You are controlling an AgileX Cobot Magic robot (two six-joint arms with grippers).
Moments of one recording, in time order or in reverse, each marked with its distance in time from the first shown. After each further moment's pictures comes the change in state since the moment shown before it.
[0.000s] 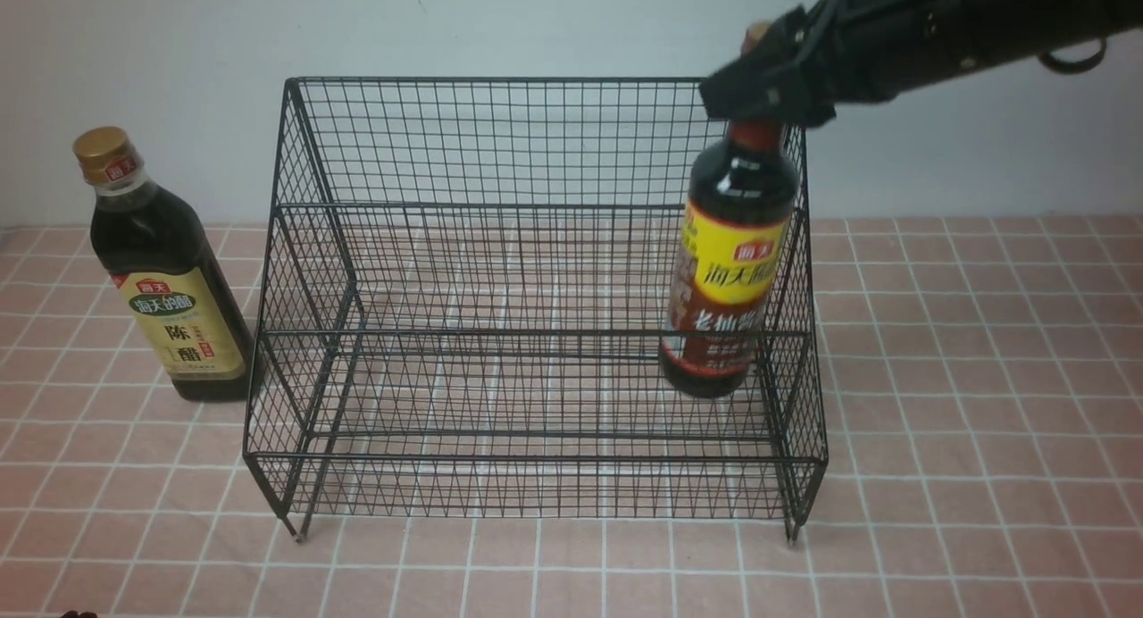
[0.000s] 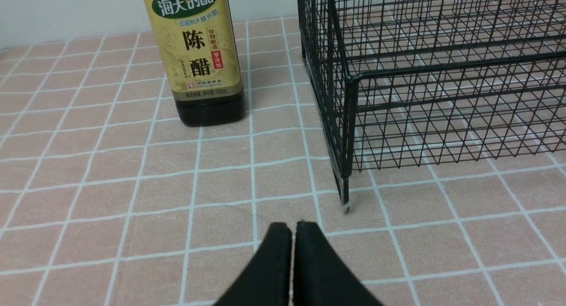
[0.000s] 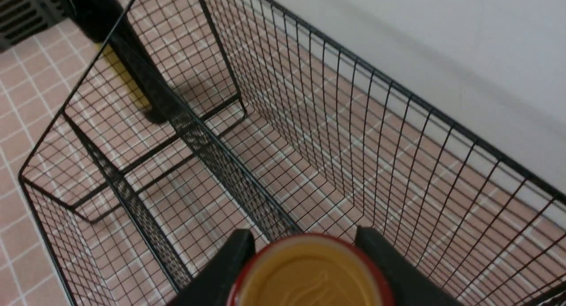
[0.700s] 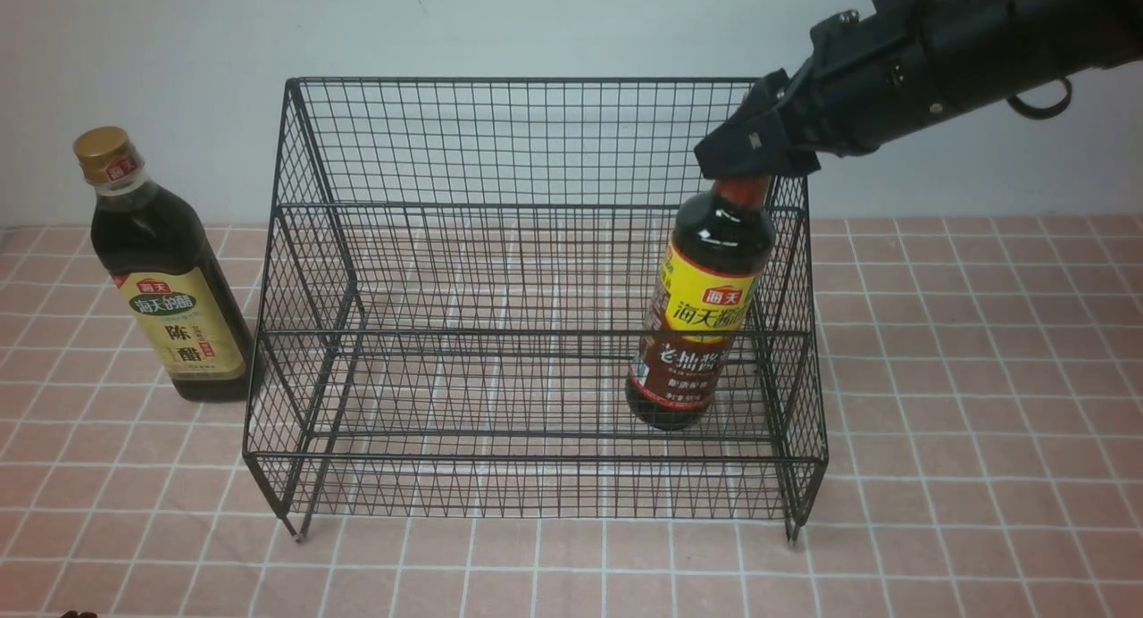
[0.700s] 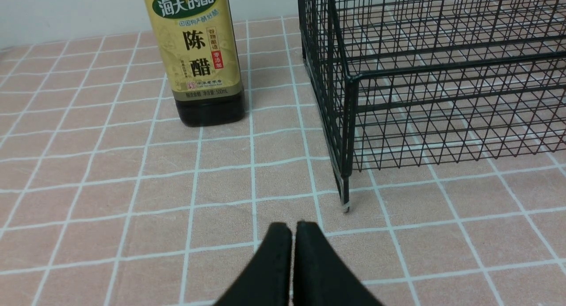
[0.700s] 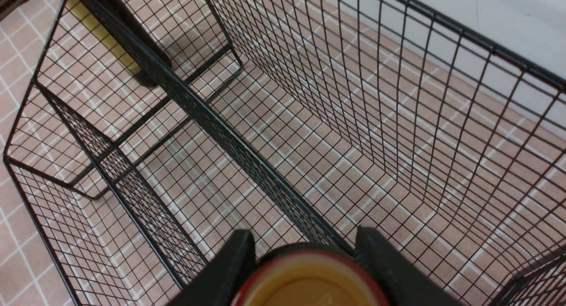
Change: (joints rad) right arm 0.000 0.057 0.000 -0.046 0.029 0.119; left arm 0.000 0.000 0.000 0.000 0.000 0.000
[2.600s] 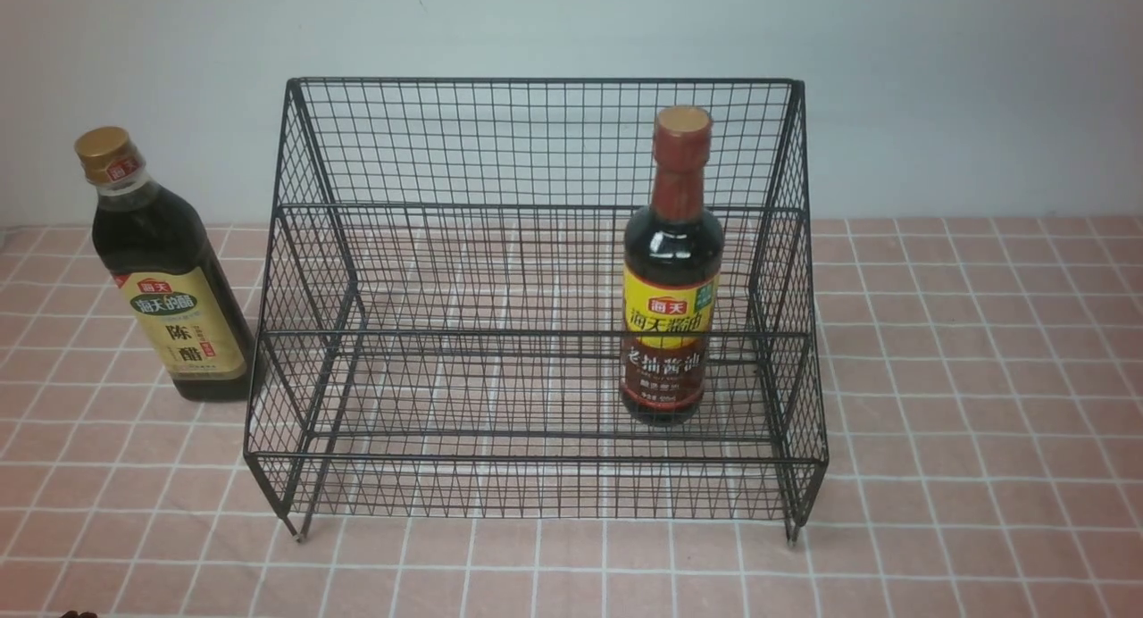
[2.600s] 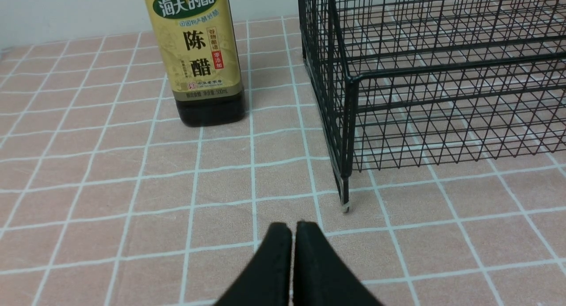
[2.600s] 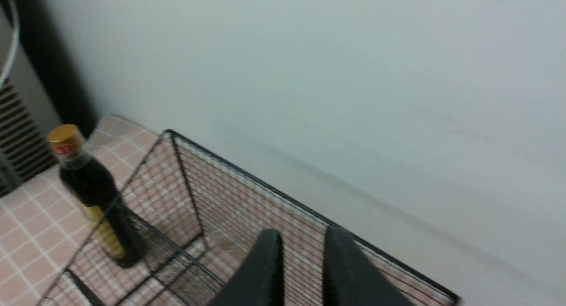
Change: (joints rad) right arm 0.015 -0.376 -0.012 -0.224 -0.174 0.269; left arm 0.000 0.000 0.000 0.000 0.000 0.000
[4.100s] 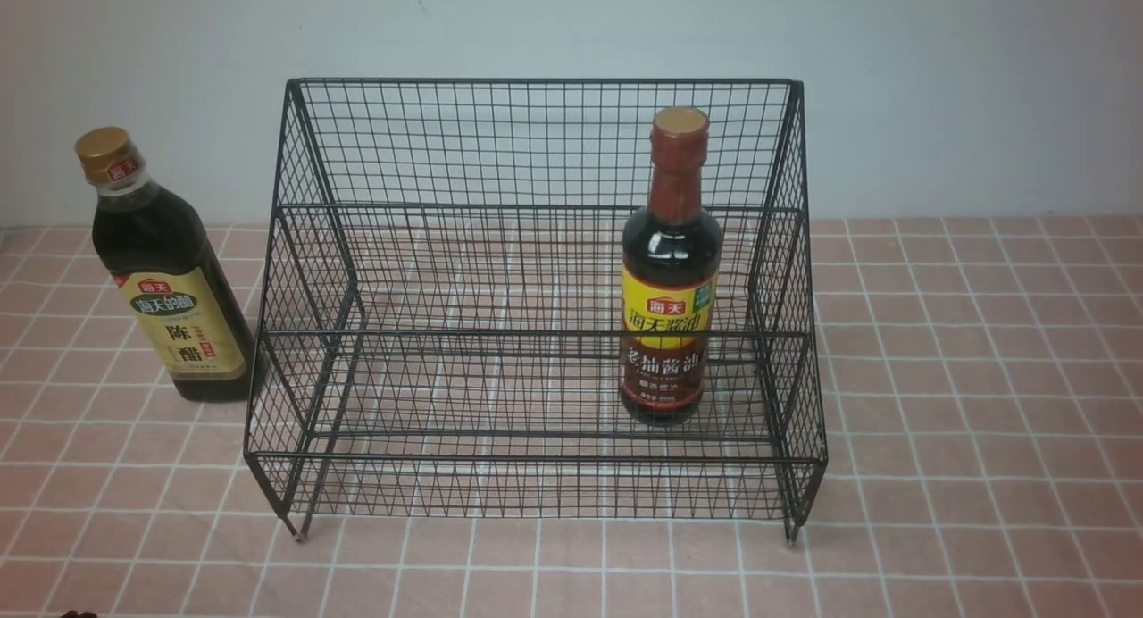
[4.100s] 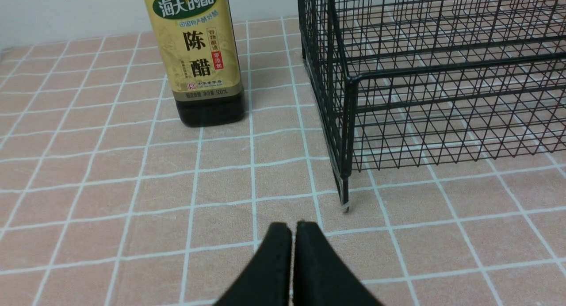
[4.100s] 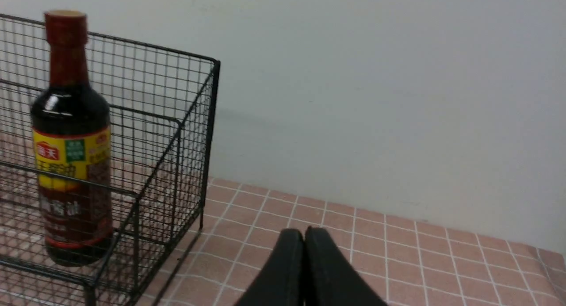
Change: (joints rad) right arm -0.277 -1.285 1.279 -0.219 -0.324 0.058; left arm 0.000 0.000 0.000 0.000 0.000 0.000
